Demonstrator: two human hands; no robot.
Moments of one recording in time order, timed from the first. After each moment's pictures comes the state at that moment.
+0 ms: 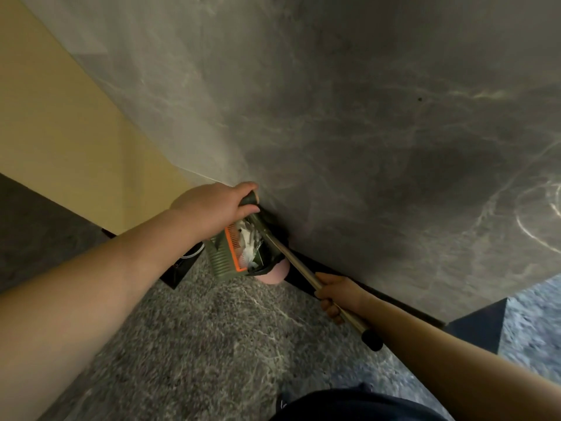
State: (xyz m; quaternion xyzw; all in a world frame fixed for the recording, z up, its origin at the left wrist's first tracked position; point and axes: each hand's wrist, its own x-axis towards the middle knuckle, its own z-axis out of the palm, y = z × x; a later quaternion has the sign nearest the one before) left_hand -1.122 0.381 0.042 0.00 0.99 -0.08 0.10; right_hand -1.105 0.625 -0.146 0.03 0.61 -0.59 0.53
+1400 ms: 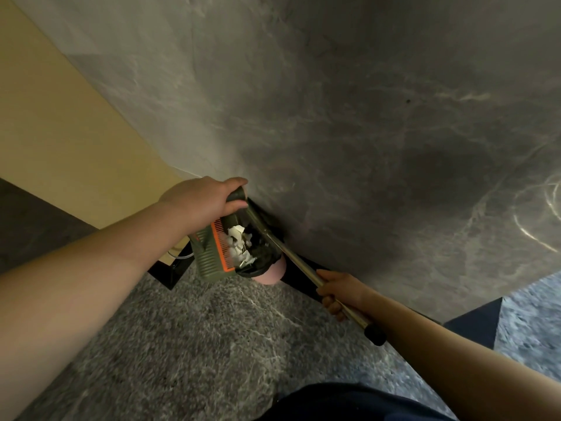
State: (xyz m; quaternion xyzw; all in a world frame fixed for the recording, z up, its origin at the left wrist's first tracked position) left_hand -1.135 0.376 0.047 0.00 0.99 -0.12 0.10; right_hand -1.117 0.644 -0.136 0.04 0.61 -0.59 0.53
